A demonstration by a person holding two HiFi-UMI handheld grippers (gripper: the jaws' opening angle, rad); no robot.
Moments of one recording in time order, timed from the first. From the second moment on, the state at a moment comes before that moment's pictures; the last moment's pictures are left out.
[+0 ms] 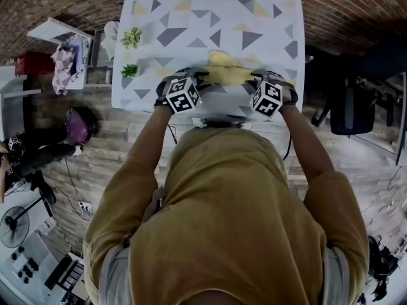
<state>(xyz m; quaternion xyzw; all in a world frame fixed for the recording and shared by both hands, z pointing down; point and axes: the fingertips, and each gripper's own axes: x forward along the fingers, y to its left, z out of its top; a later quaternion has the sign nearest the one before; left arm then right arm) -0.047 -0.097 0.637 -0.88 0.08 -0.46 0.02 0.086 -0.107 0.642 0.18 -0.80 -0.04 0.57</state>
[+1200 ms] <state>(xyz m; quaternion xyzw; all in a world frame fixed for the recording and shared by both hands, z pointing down) -0.048 -0.091 0.642 -0.88 0.09 -0.46 0.01 0.086 -0.112 0.645 0.19 -0.81 -0.03 0.55</state>
